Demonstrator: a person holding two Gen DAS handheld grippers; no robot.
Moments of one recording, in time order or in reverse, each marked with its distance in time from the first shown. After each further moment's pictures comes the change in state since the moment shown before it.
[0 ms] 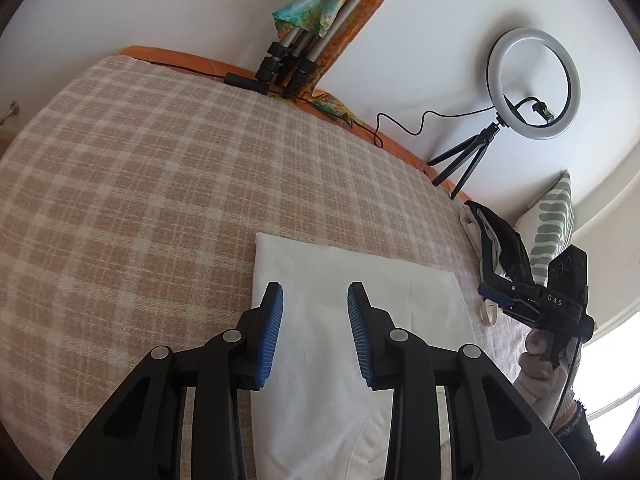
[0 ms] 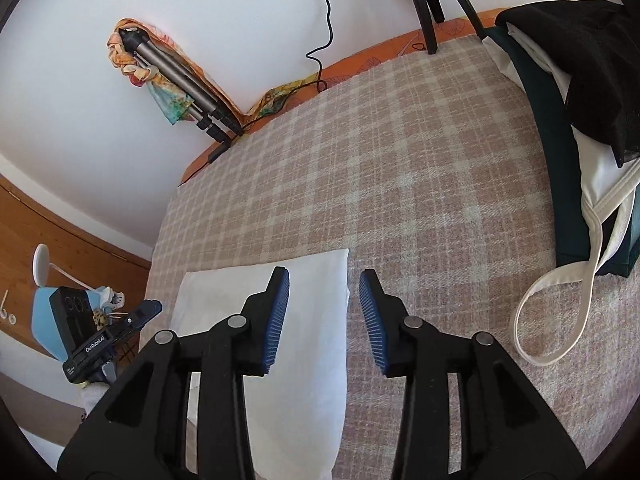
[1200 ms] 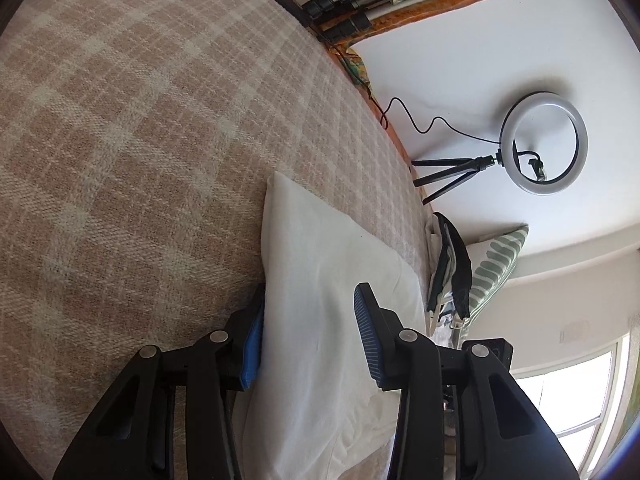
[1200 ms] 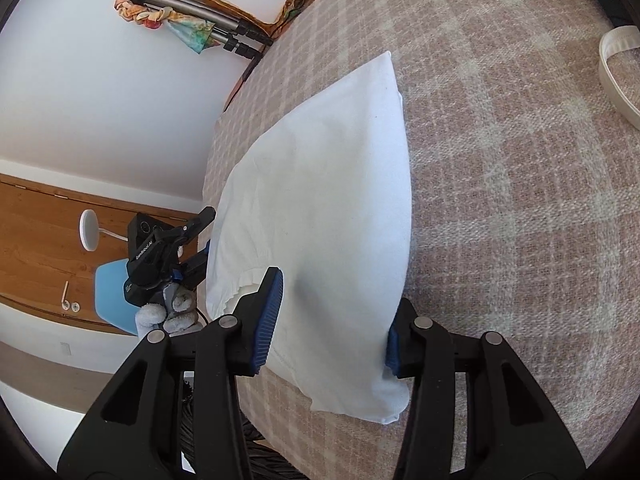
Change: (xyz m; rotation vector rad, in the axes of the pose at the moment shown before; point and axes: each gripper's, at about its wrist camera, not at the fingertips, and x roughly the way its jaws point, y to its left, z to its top) left arm 0.038 0.043 -0.006 -0.297 0.152 -0.239; right arm 0.024 -0.003 -0.099 0.117 0.223 0.222
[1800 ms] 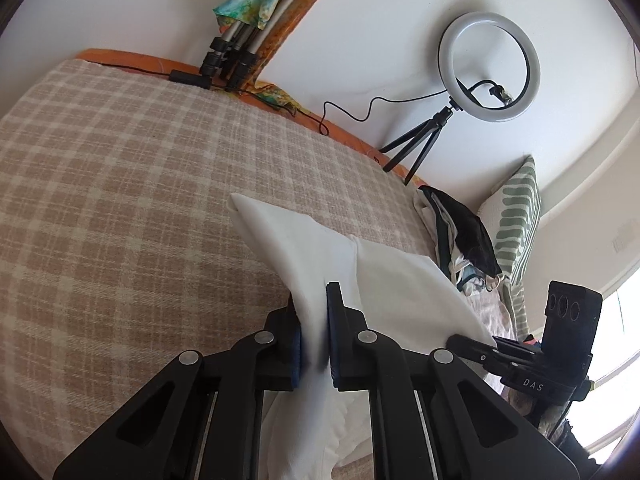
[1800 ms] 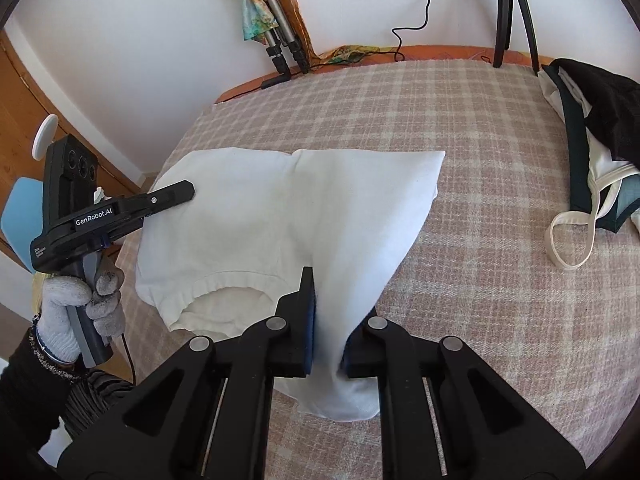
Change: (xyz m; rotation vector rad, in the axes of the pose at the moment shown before) left arm -0.015 -0.091 -0.032 0.372 -0.122 0.120; right arm -0.031 0.095 -0.030 -0.422 -0.156 -0.382
